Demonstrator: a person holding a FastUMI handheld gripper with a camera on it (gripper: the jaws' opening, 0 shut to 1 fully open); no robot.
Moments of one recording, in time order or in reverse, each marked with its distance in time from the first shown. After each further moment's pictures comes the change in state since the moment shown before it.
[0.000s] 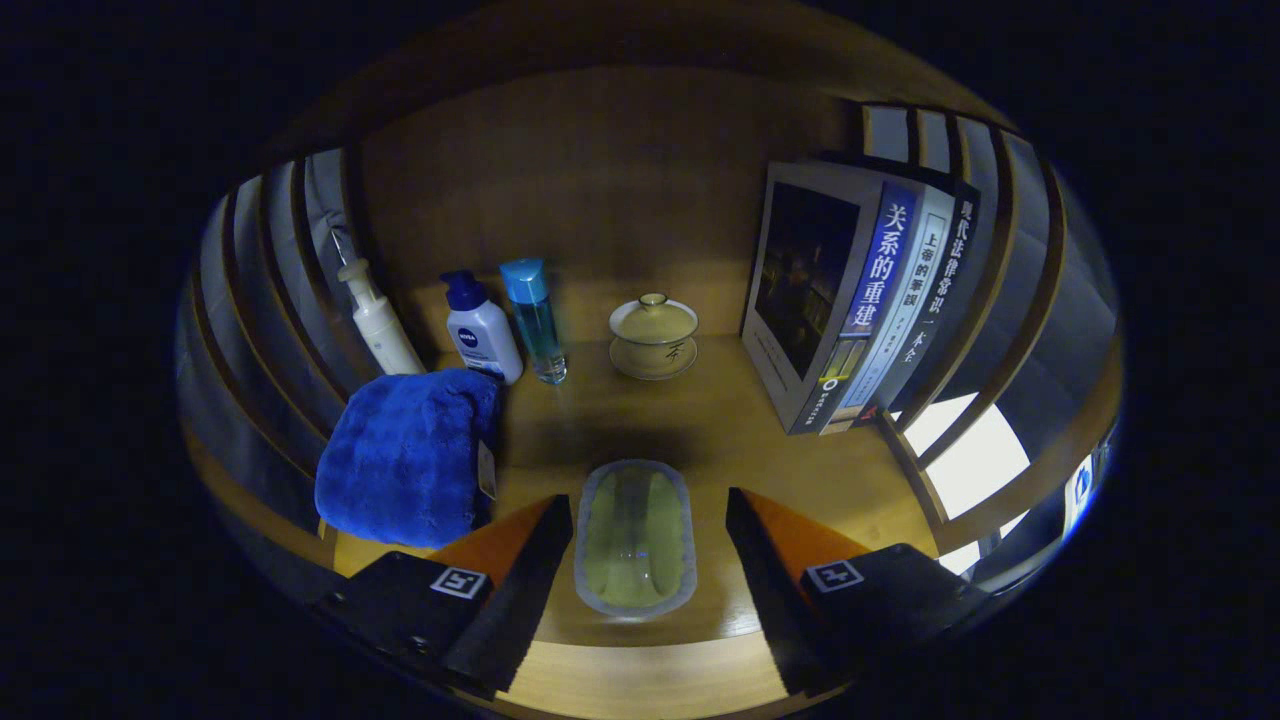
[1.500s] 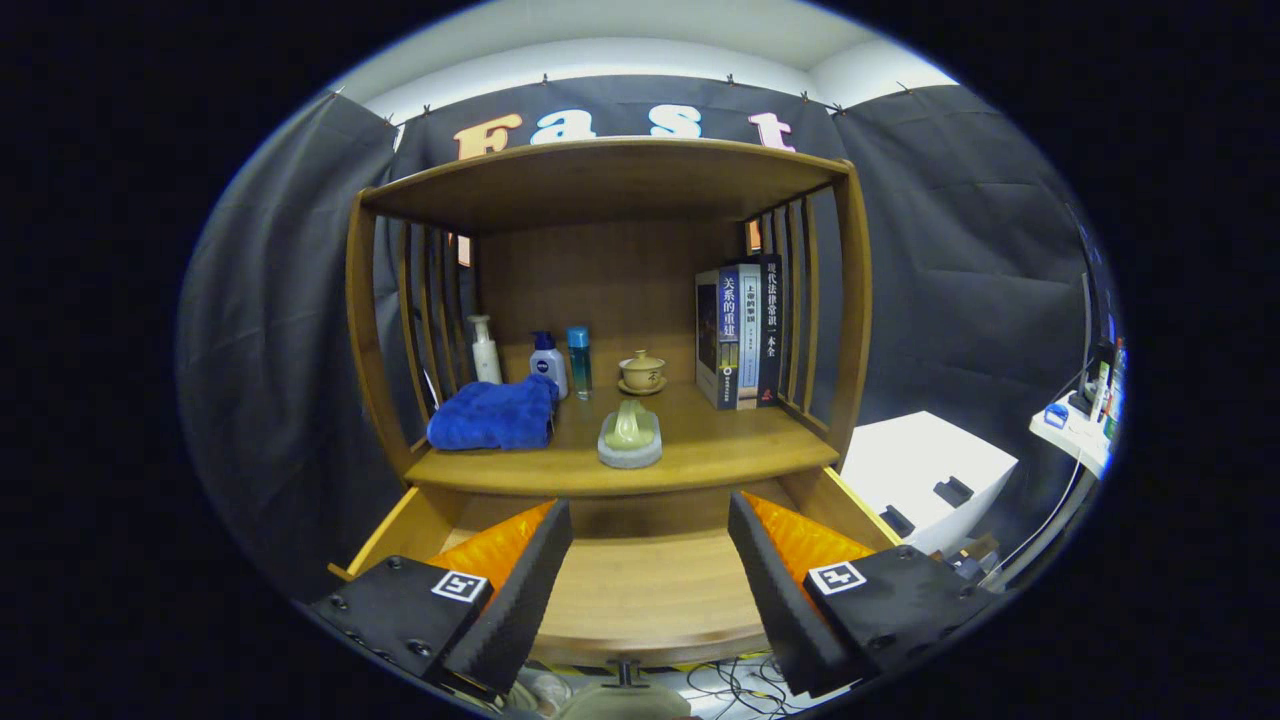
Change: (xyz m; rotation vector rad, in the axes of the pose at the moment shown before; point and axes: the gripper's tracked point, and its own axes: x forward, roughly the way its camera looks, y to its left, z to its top) arm -0.204 -0.012 -0.164 0.002 -0.444 0.003
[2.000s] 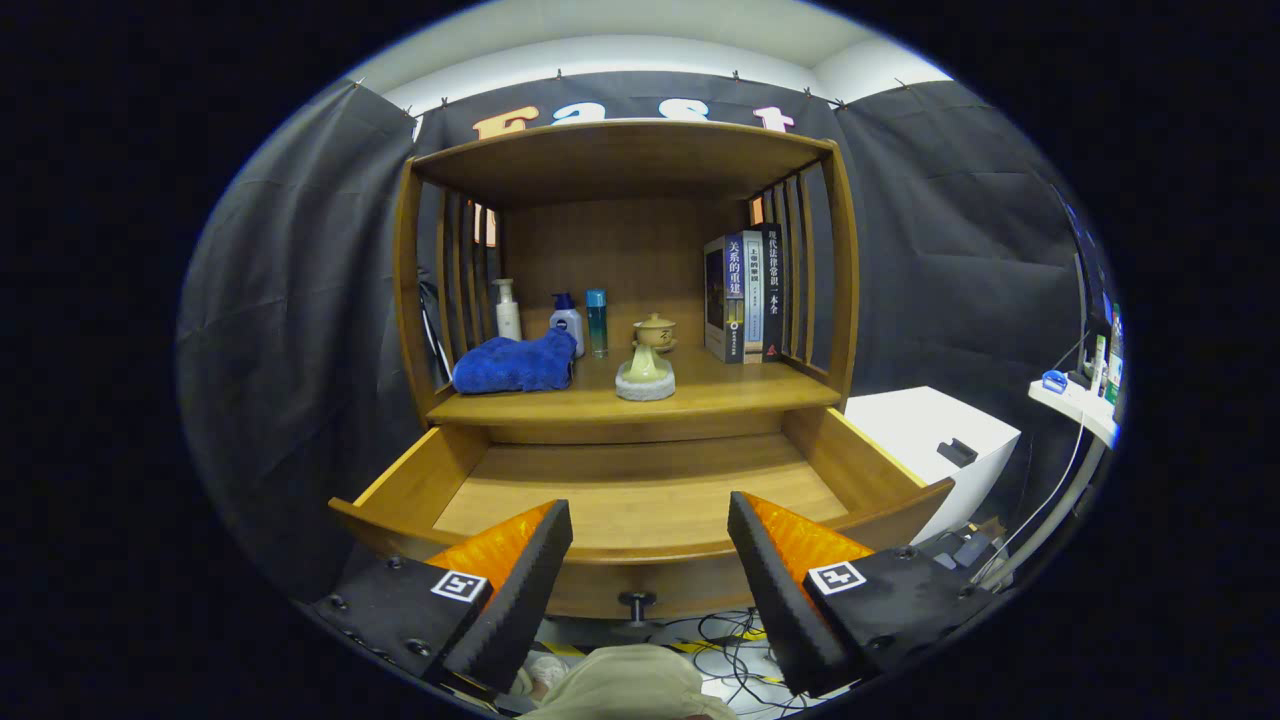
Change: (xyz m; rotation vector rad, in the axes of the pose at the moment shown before) arm -0.034 0.017 -0.073 0.002 0.022 0.032
